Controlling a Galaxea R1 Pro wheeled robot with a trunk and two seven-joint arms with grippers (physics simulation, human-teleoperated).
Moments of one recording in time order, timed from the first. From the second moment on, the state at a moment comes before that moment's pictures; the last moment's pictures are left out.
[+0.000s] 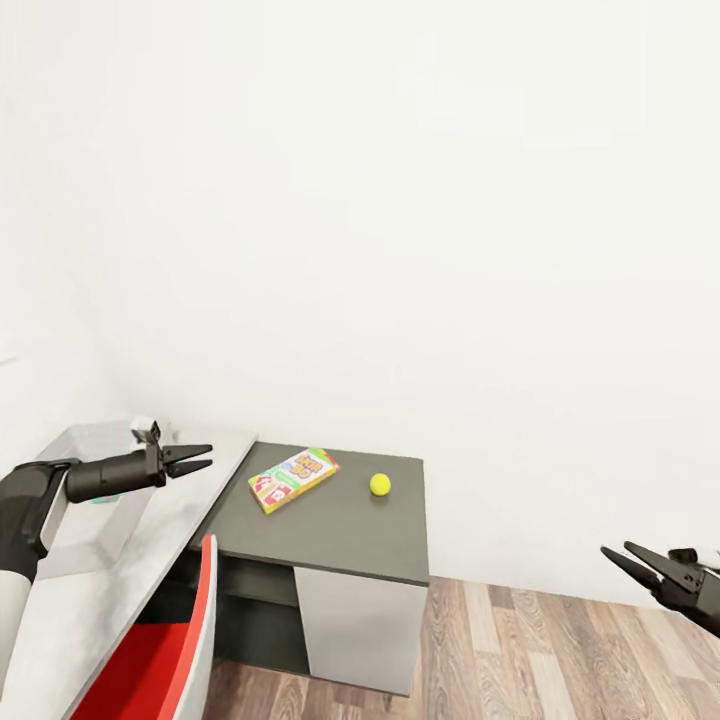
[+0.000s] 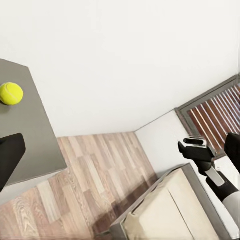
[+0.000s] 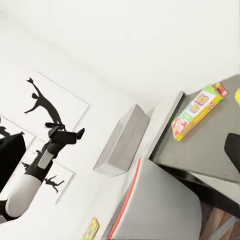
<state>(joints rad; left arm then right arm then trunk) -0.77 0.38 0.27 -0.89 0.03 0.99 -1.51 -0.23 -0.53 -0.45 -0.94 -0.58 0.74 1.52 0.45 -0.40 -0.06</state>
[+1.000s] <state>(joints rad) -0.65 0.38 0.27 -0.89 0.03 0.90 -1.57 -0.07 -0.42 -0.49 -0.95 -0.62 0.54 1.55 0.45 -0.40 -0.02</state>
